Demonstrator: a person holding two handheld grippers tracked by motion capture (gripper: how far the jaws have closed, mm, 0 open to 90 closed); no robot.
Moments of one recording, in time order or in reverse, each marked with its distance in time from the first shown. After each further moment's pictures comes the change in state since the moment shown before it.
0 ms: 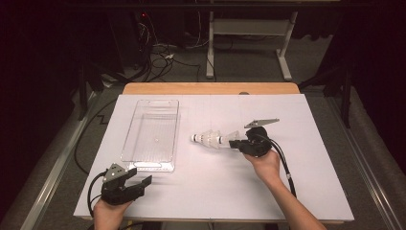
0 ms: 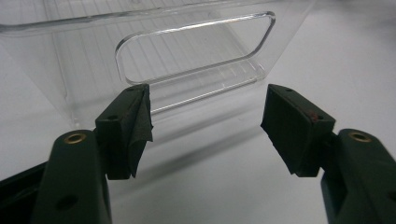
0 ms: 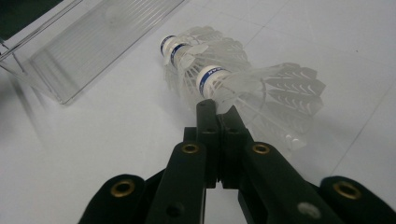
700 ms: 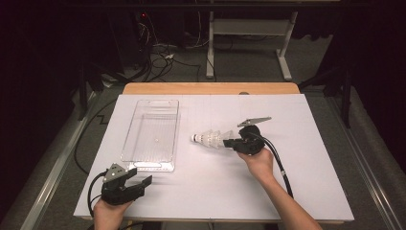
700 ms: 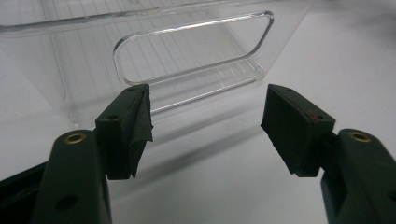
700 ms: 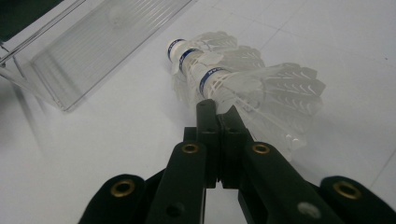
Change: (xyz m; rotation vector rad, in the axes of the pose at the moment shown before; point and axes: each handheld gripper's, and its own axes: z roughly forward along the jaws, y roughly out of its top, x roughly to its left) left arm 0.000 0.000 0.000 0.001 -0.003 0.004; right arm 0.006 0.008 0.017 0.012 0.019 -0.005
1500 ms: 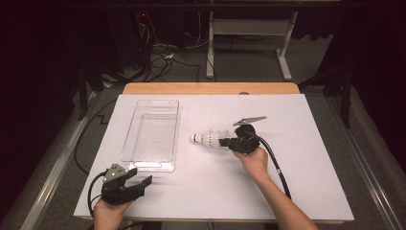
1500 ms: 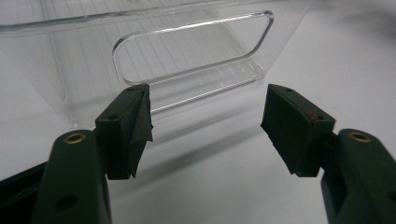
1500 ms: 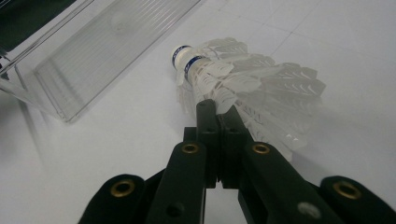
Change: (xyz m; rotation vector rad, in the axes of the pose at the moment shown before) left arm 0.000 0.000 0.000 0.001 -0.001 -0.002; right arm 0.000 0.004 0.014 -0.009 0.025 0.023
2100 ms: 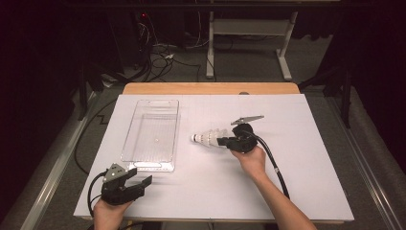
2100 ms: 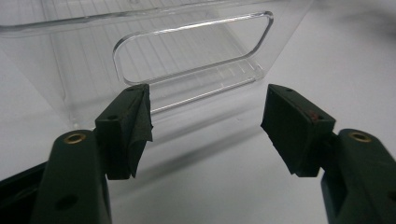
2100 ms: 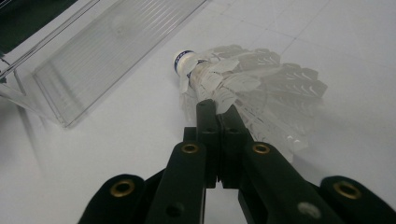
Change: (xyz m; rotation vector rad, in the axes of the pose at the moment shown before) left arm 0.000 0.000 0.000 0.000 0.000 0.002; right arm 0.003 0.004 0.005 0.000 -0.005 -0.009
